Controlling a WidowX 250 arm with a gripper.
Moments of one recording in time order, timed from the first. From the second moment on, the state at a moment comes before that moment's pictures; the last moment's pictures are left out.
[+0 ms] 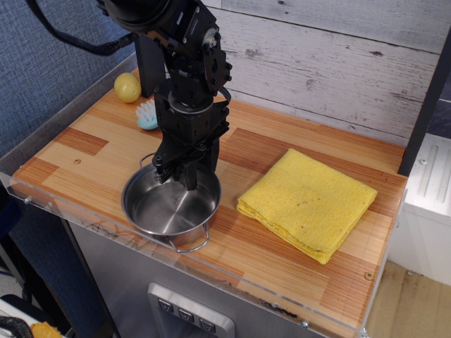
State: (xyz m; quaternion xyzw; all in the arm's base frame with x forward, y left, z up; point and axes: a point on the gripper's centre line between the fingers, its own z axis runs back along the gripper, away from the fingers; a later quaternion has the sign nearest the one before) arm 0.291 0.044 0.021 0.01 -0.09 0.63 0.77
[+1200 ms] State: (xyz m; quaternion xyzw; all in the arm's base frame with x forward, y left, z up) arm 0.318 0.109 0.076 0.04 -0.17 0.65 0.74
